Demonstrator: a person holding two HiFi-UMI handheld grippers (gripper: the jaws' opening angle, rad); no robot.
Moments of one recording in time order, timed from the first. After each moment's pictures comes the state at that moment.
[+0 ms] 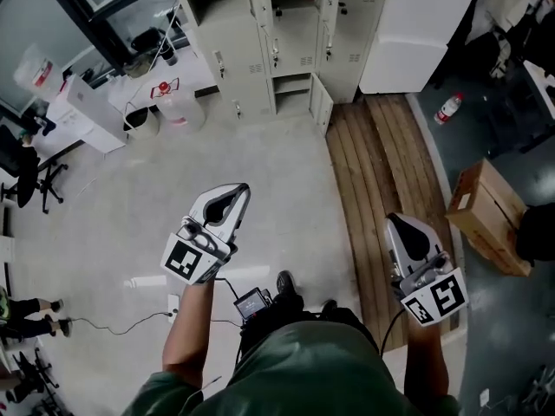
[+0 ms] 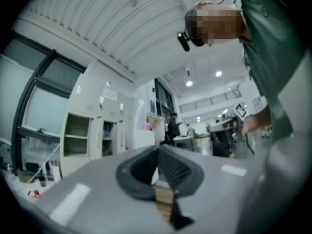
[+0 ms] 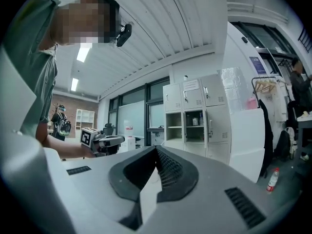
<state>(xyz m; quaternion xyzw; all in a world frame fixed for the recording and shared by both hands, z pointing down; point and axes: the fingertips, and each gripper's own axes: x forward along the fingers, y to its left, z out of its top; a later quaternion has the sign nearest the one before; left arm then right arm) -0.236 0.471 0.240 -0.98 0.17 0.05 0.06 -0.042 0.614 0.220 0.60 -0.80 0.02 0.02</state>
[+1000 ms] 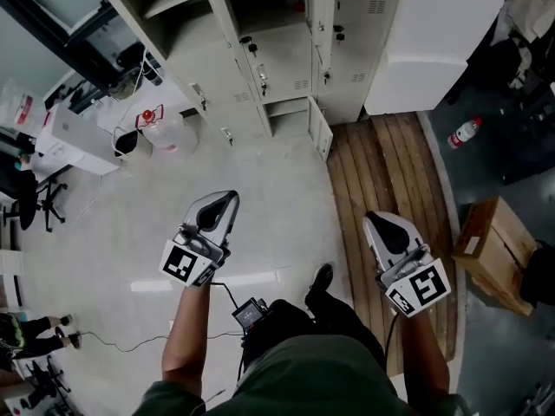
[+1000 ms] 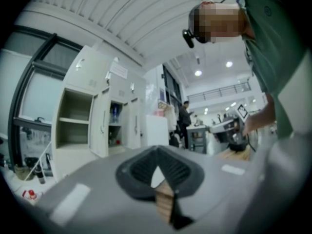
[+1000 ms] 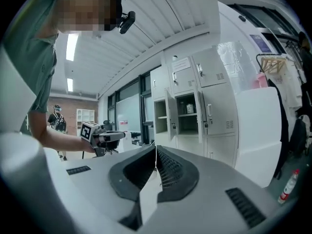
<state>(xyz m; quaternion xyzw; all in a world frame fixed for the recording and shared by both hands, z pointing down) -0.096 0.245 0.307 -0.98 0.20 0.00 0.04 0.102 0.374 0.304 0.57 -0.82 0.06 0.03</state>
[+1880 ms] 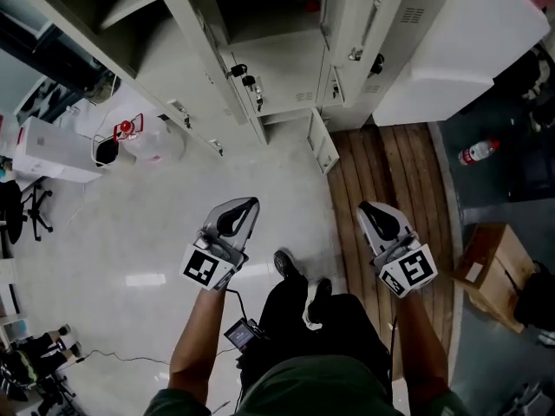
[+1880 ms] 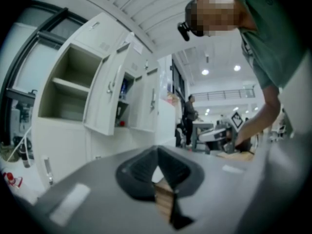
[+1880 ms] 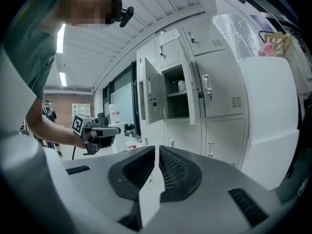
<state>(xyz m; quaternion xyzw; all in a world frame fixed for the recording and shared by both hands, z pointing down) -0.018 0.079 0.419 -0.98 0.19 -0.02 -0.02 0.162 0.166 0.427 0.56 -0.82 0.10 0.06</state>
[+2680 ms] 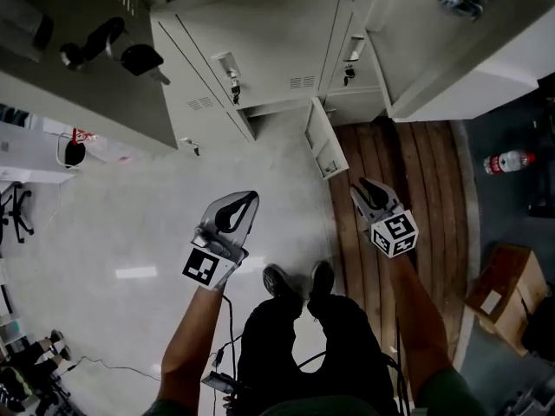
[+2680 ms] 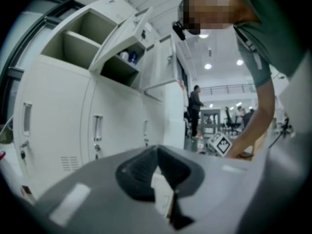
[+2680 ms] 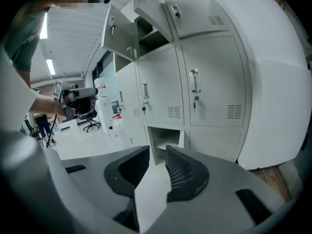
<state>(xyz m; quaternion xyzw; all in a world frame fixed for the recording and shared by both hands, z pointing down) 0.050 -0.027 0.643 -0.98 0.20 -0.05 -0.03 0.265 0.026 0.785 0.56 -0.80 0.18 0.13</state>
